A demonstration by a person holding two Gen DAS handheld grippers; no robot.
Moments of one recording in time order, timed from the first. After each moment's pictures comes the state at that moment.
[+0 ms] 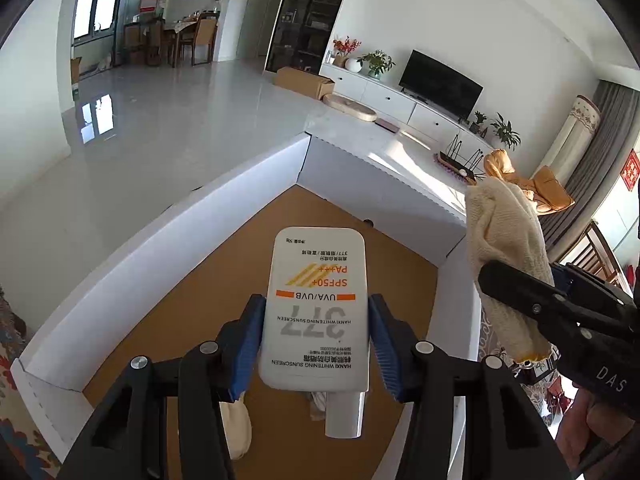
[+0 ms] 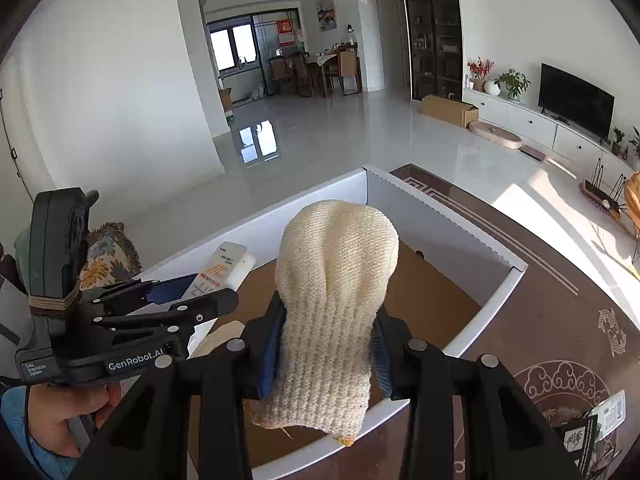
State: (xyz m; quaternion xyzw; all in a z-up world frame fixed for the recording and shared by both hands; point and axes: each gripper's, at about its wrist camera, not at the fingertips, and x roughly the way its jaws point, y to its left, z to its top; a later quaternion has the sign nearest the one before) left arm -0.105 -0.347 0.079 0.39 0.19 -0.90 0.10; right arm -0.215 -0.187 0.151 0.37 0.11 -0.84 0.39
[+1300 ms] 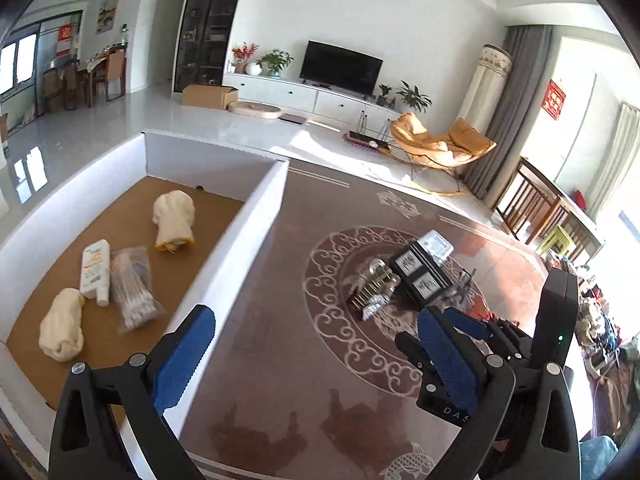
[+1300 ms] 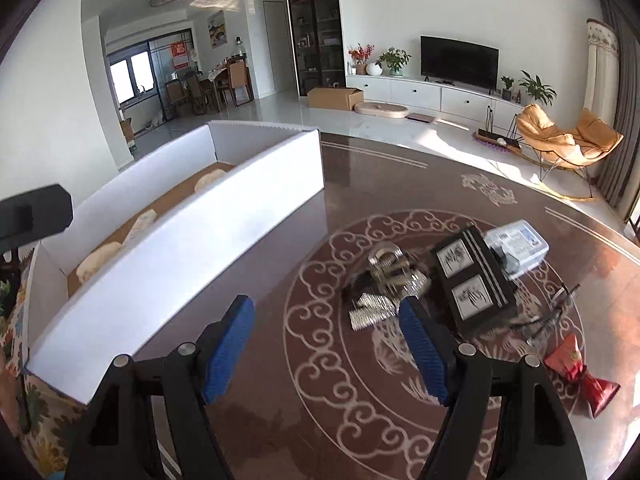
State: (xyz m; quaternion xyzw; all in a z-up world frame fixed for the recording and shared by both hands) left arm -0.042 -0.101 0.090 0.37 0.11 -0.92 -0.06; right arm -0.122 0.083 0.055 0.37 0.05 -0.91 0.19
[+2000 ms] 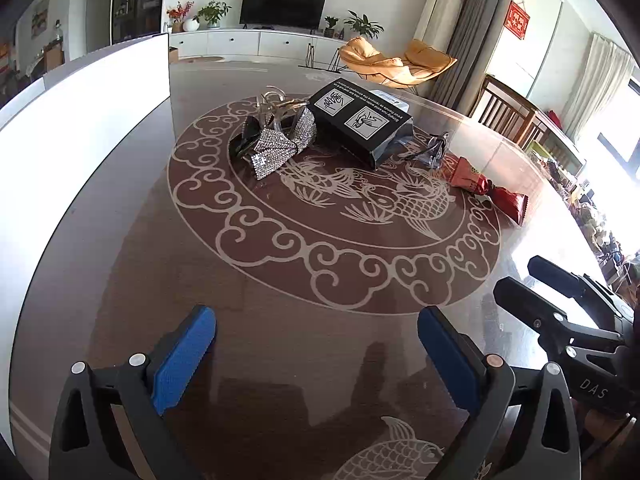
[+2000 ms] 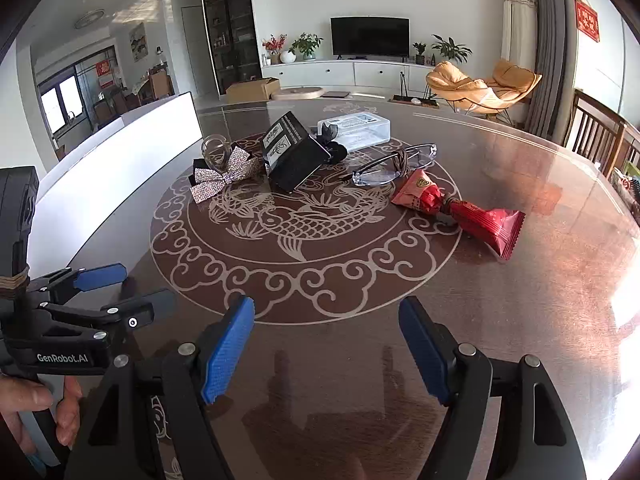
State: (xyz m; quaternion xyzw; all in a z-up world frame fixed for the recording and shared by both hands) left arm -0.051 0.017 -0.049 0.44 0.05 -0.89 -0.13; right arm -0.048 0.214 0.006 0.39 0.00 -0.92 0.08
